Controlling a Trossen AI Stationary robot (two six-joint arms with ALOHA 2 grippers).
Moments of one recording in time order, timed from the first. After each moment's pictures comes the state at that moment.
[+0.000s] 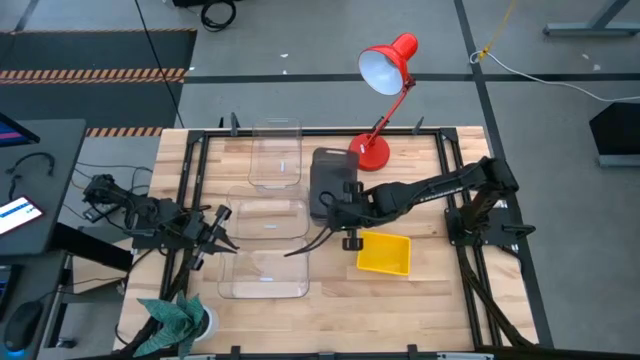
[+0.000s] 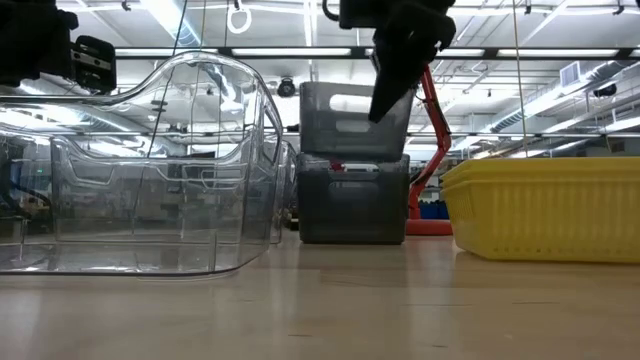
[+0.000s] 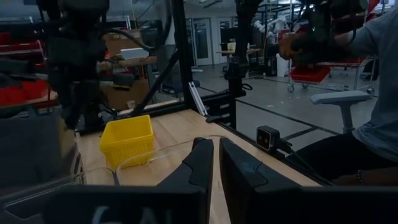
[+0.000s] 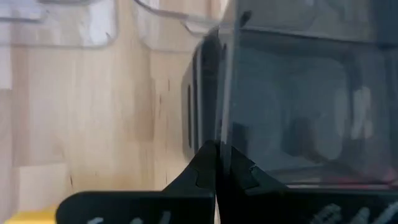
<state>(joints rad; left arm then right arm) -0.41 0.03 0.01 0.10 0.02 0.09 0.17 1.76 1.48 -0.91 0.34 0.11</state>
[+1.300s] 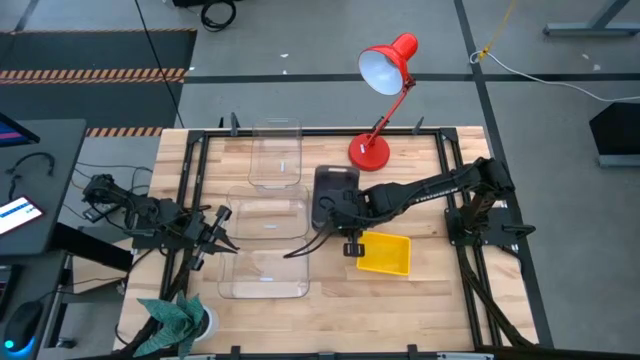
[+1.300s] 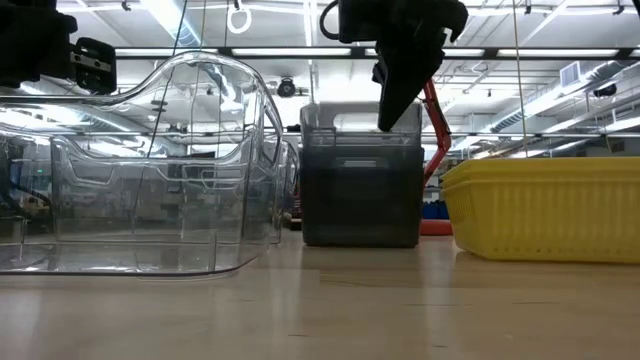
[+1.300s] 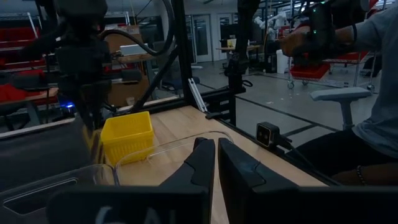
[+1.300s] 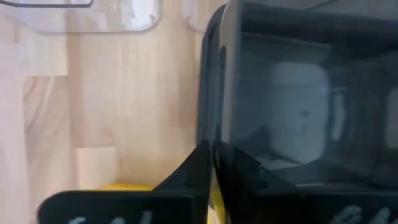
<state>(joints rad) -0.41 0.04 0.01 0.09 0.02 0.09 0.15 1.78 1.48 -0.93 0.14 0.17</state>
